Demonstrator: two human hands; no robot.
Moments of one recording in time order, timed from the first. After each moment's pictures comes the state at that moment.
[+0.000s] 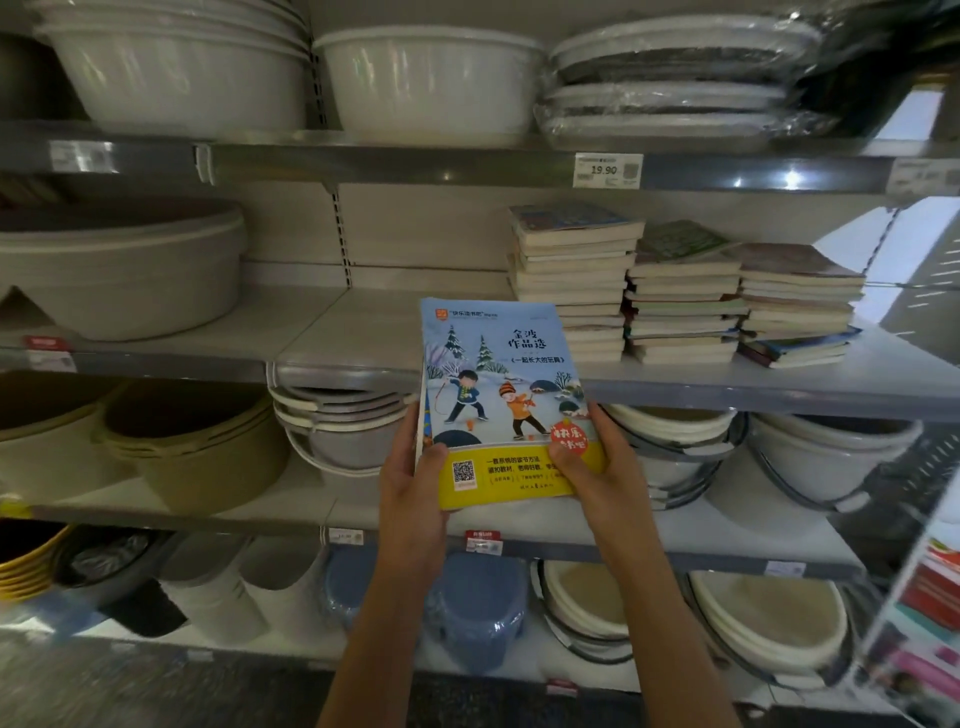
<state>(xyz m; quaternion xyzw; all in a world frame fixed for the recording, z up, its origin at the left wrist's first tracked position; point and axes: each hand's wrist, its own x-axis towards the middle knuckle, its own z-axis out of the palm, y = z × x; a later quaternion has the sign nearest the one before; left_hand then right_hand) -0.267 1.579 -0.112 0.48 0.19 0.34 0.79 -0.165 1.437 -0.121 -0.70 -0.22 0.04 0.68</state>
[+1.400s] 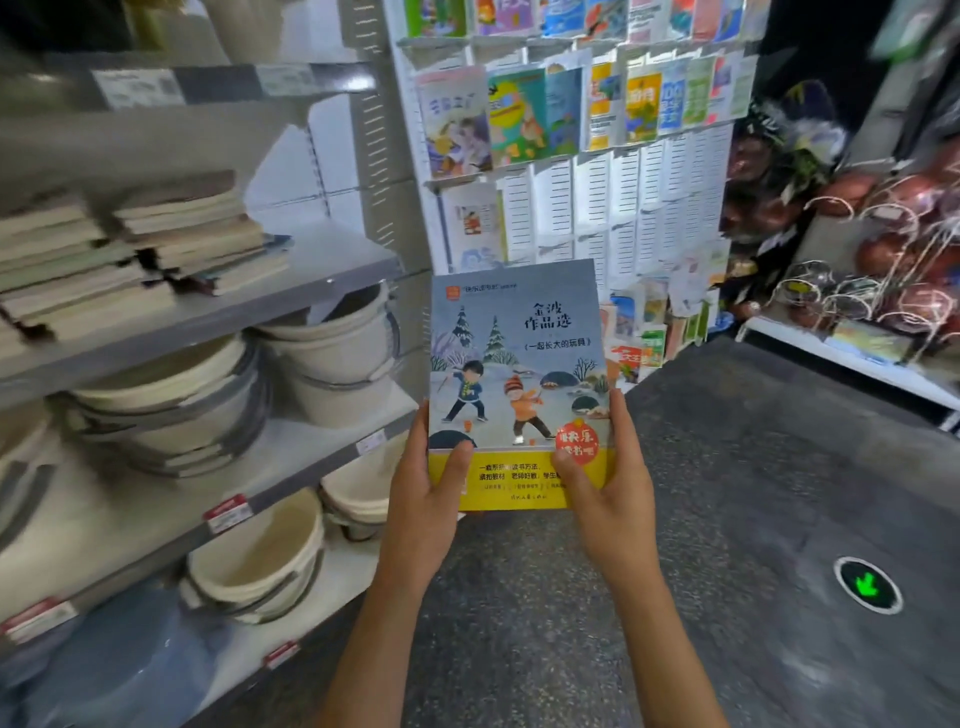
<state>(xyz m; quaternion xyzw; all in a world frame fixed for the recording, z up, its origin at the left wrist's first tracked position) -0.236 1.017 -0.154 0.72 -0.10 0.04 0.69 -0.280 0.852 -0.159 -0.75 0.08 -0.28 0.60</state>
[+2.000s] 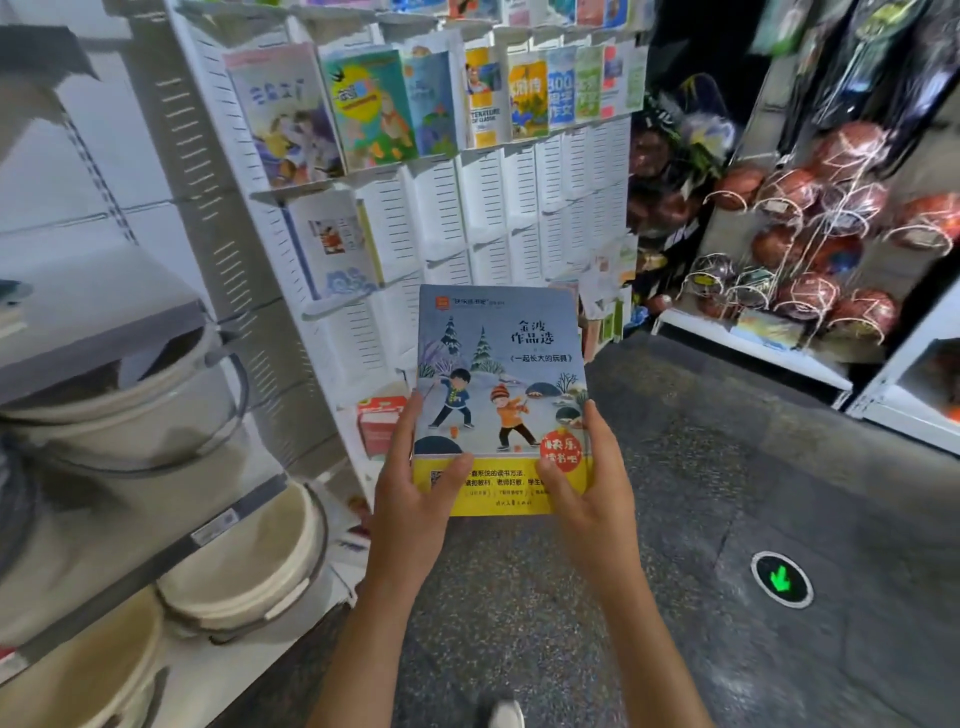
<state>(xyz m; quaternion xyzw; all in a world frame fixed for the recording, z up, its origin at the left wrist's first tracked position) -0.097 0.793 -0.178 0.70 -0.18 0.03 0.69 -0.163 0.632 -0.185 -0.78 0.13 -0.30 0.54</state>
